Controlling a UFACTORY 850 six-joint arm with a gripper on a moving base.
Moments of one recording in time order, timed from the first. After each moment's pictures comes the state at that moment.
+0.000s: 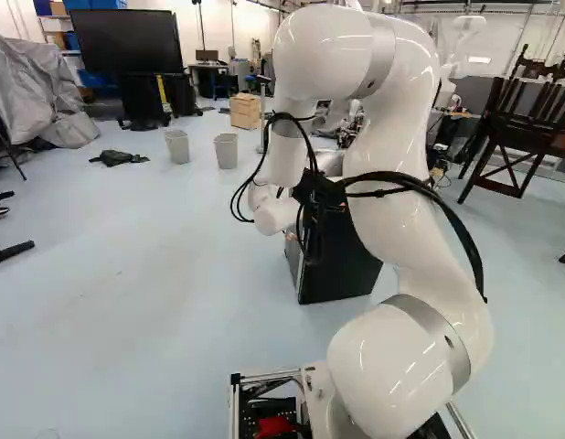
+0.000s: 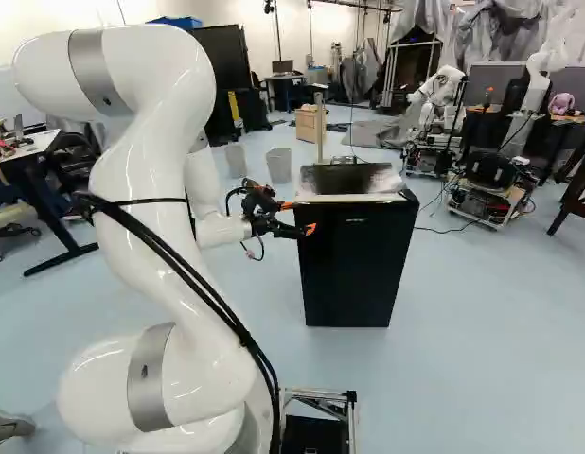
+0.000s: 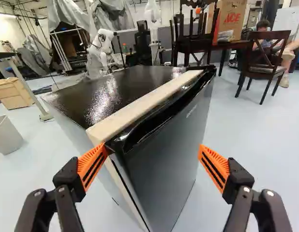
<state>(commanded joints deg) 17.8 -32.4 -39.6 67.4 74.4 0.0</state>
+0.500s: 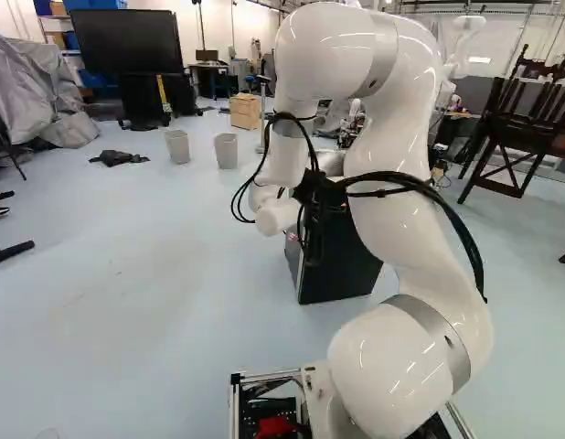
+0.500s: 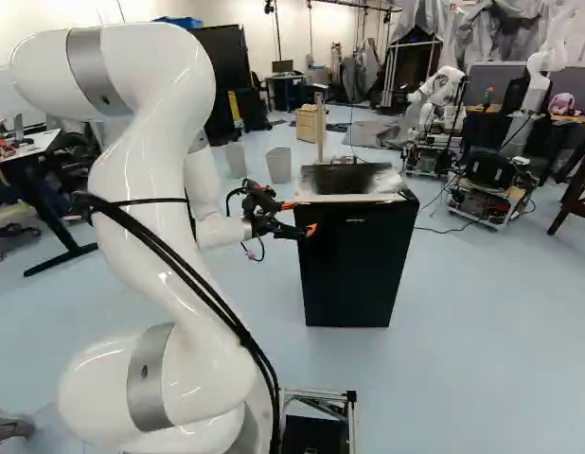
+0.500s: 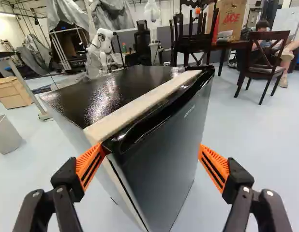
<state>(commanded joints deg) 18.0 -31.4 -37.9 67.4 74.4 0.0</state>
